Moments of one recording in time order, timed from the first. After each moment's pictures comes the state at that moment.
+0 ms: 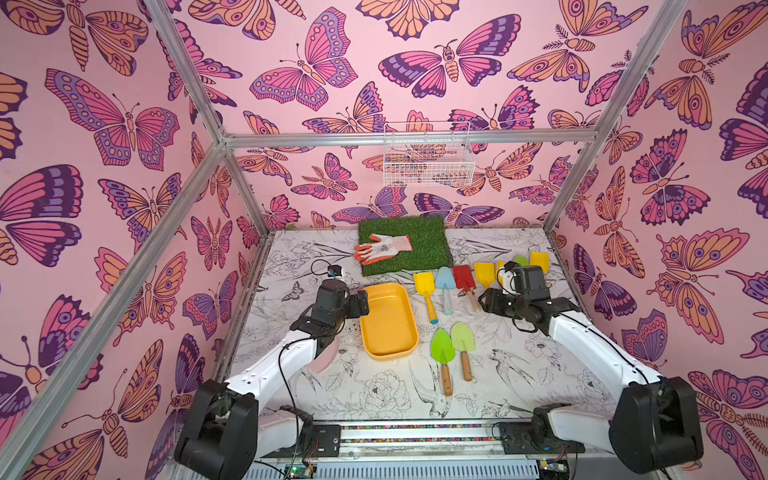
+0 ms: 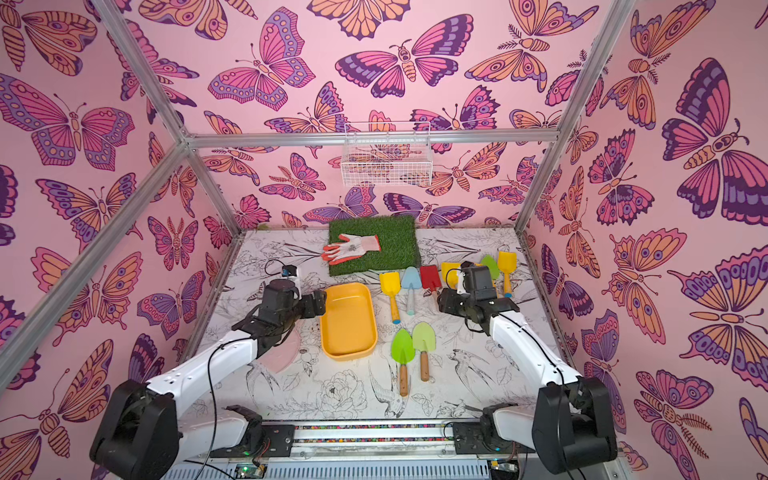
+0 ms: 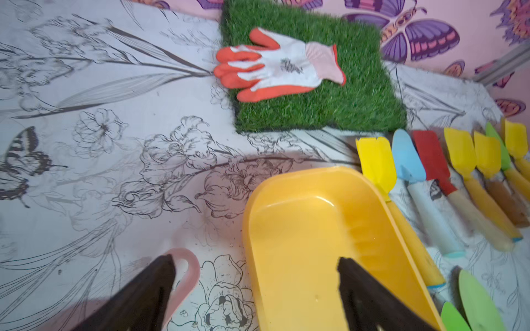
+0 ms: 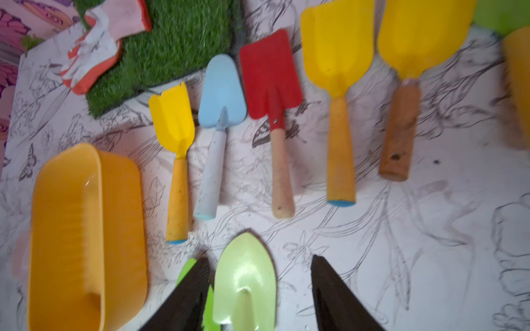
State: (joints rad) left arm -0.36 1.21 0.67 -0.05 -0.12 -0.36; right arm 0.21 1.26 0.83 -0.42 -0.17 0.36
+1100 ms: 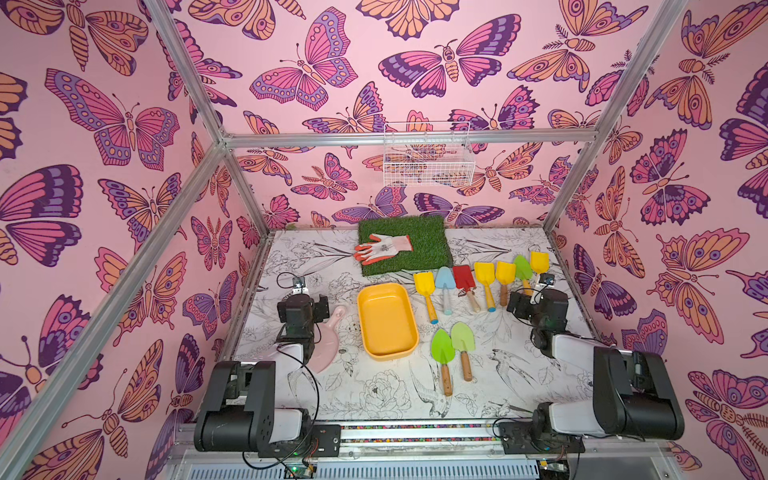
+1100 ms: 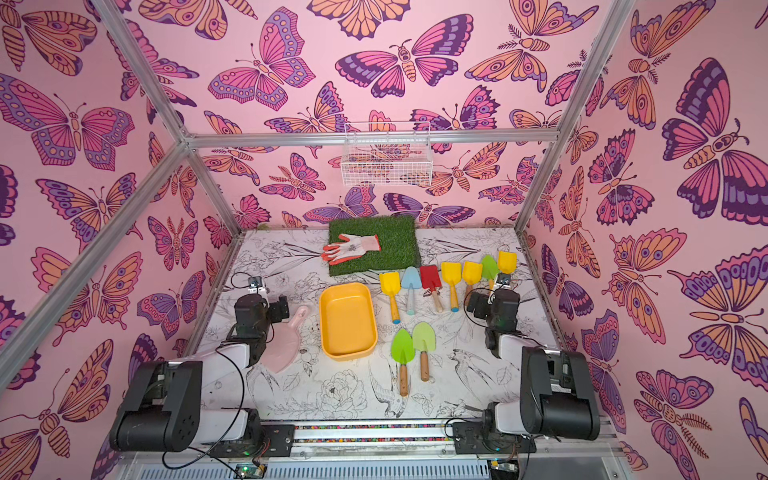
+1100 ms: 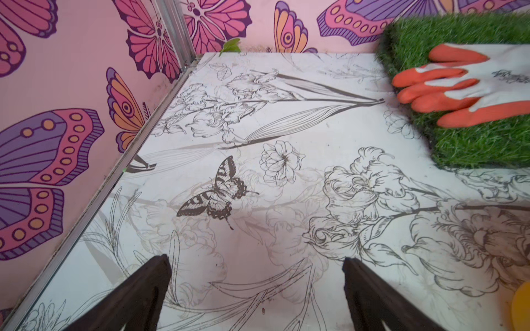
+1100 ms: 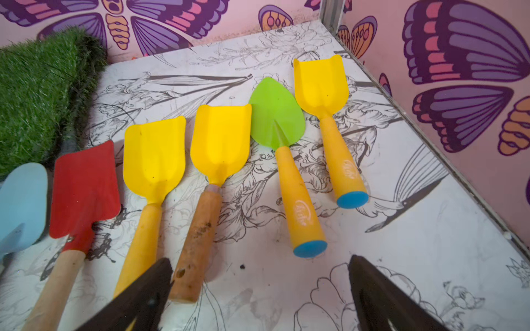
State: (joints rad) left arm -0.02 1.37 0.40 0.52 -0.23 -0.01; right arm -0.04 1.43 0.43 0.51 0.04 0.10
